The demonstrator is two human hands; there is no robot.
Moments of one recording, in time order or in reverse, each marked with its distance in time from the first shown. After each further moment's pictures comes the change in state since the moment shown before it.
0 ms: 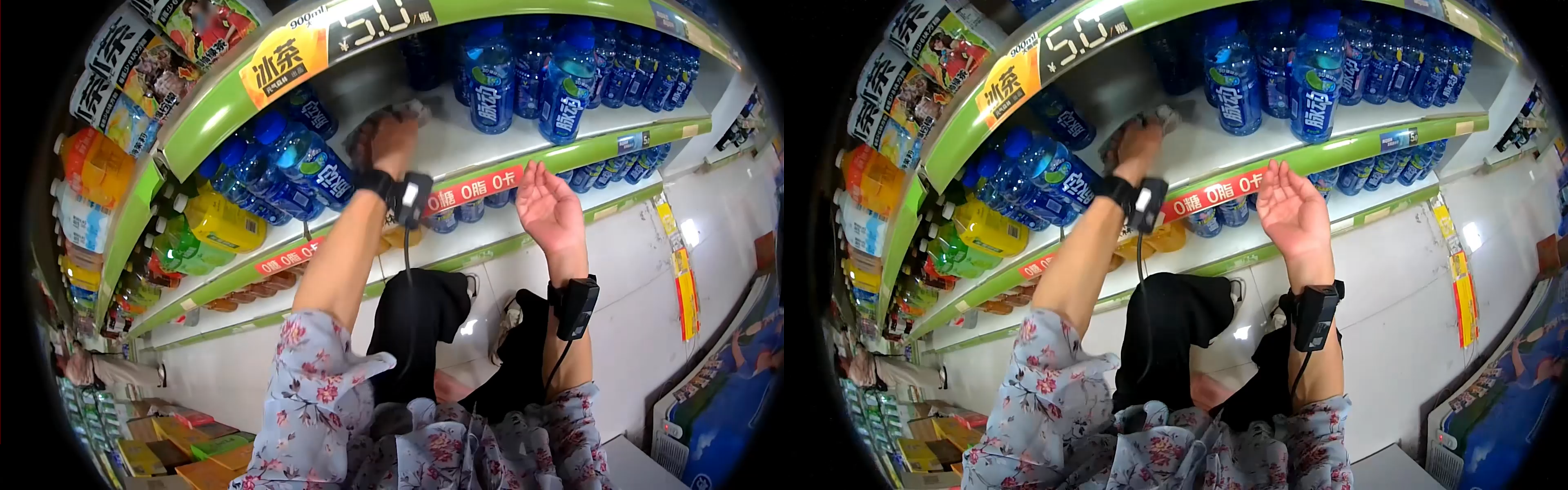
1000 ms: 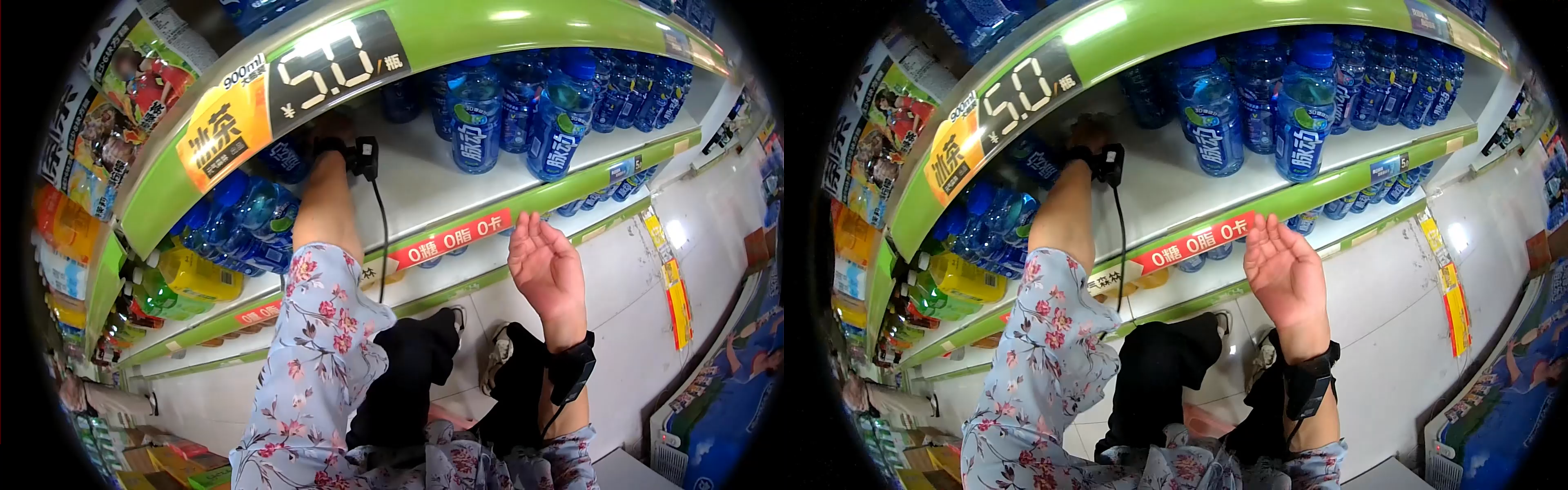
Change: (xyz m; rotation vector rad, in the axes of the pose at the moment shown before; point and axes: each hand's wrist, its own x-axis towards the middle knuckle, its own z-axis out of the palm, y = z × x) left_hand 0.202 -0.043 0.000 0.977 0.272 0.492; right_hand -0.015 0.001 0.013 -0.015 0.042 0.011
